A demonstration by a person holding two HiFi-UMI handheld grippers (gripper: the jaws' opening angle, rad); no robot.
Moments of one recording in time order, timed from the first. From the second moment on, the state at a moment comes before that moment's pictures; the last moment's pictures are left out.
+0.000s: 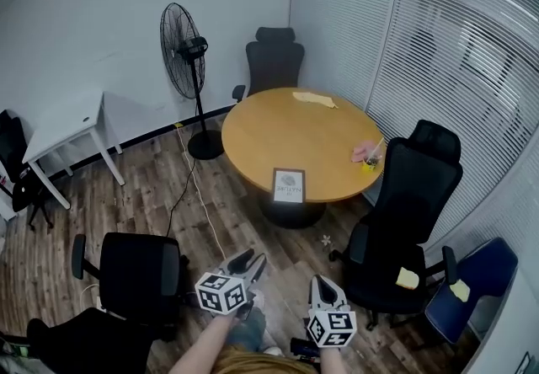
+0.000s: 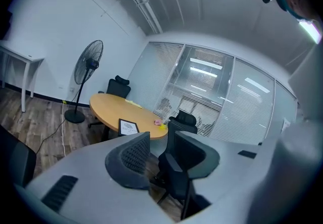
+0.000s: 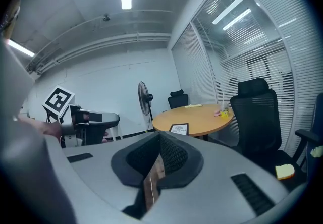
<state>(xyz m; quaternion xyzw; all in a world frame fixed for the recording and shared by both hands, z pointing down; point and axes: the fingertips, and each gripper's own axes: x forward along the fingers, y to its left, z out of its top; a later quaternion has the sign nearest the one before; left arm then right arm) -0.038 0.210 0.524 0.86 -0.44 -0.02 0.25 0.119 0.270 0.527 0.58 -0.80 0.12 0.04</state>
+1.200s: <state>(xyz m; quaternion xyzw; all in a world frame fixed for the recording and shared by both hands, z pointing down) -0.039 -0.142 0.579 0.86 -0.39 -0.02 0.33 0.148 -0.047 0.516 0.65 -0.75 0.11 0.08</state>
